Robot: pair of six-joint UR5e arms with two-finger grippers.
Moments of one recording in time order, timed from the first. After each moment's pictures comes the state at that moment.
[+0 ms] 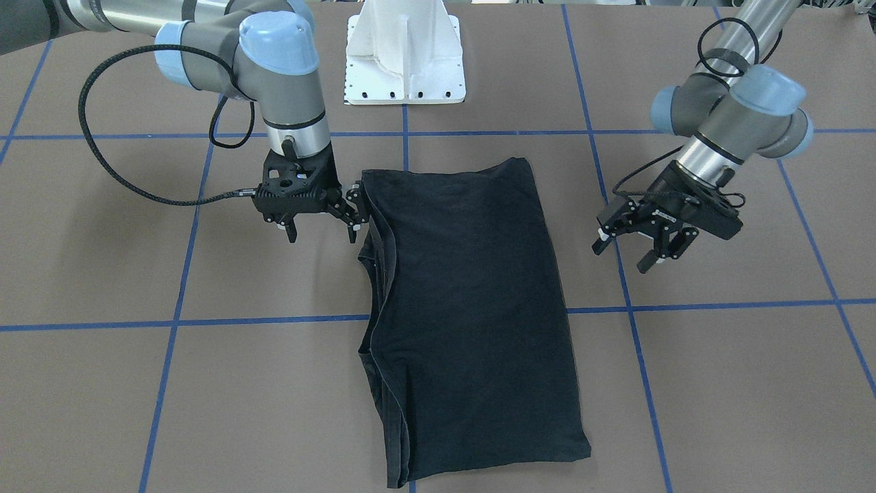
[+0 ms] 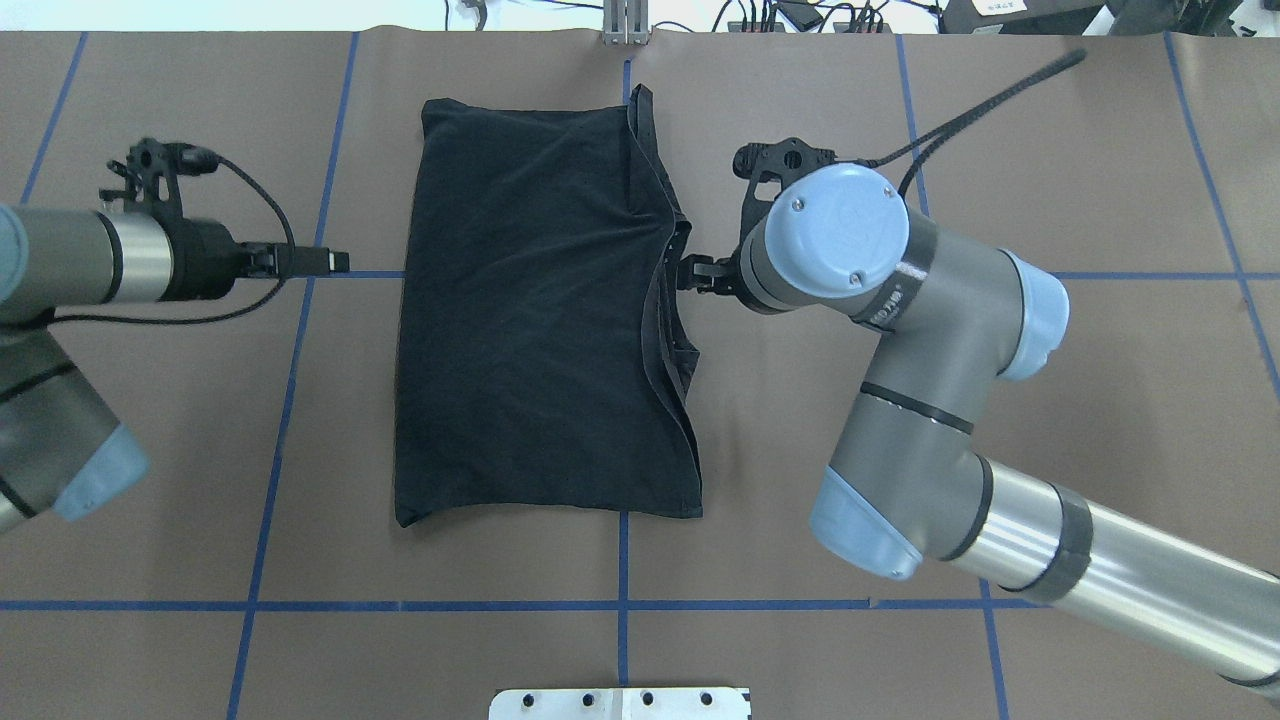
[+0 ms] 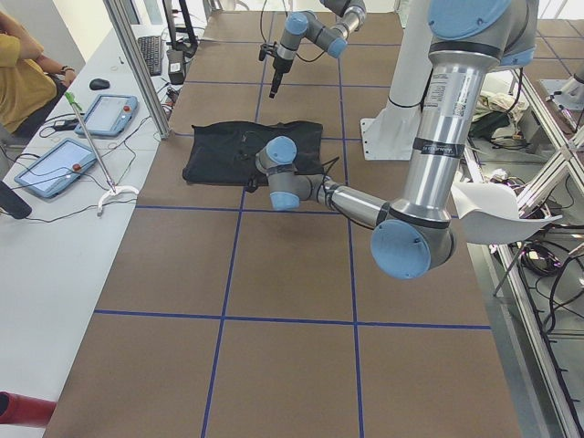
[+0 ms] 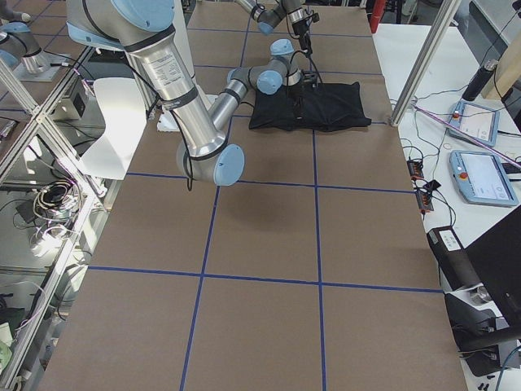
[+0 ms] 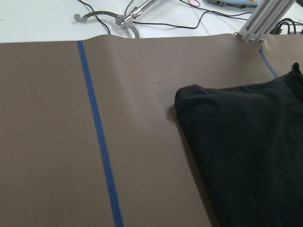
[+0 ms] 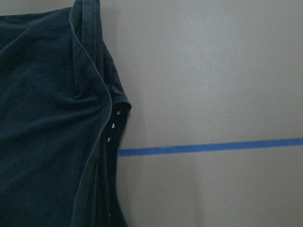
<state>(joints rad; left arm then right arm) -0.76 -1.73 -1.66 -2.64 -1.87 -1.15 0.55 -1.00 1.83 -1.53 1.62 1.28</state>
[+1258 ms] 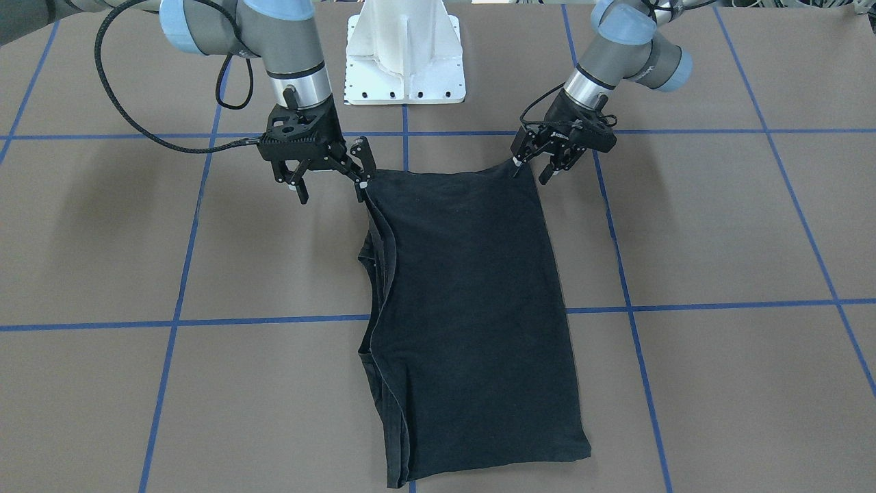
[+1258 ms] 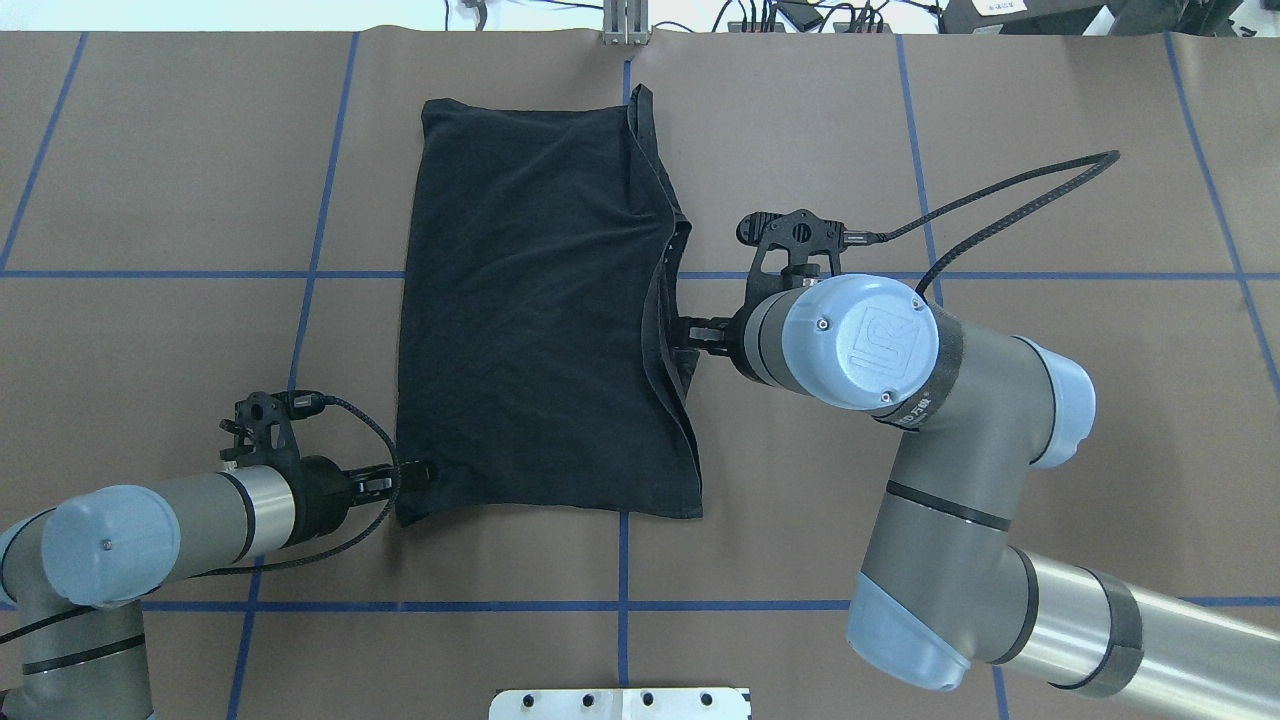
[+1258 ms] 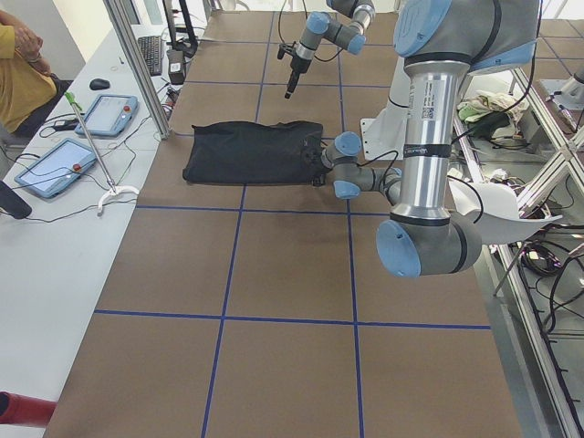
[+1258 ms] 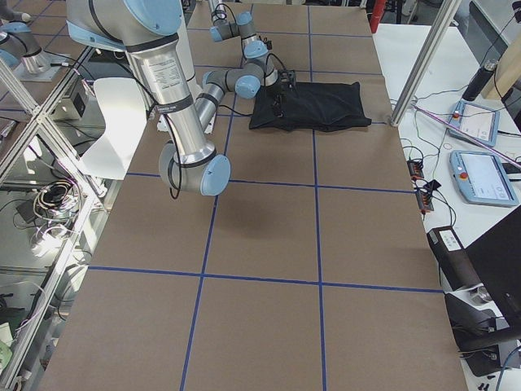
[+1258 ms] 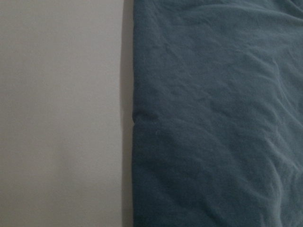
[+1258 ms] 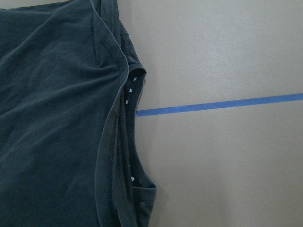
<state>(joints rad) -0.31 -1.63 -1.84 -2.49 -1.50 -1.49 0.47 -1.06 1.92 -1.50 1.54 1.35</state>
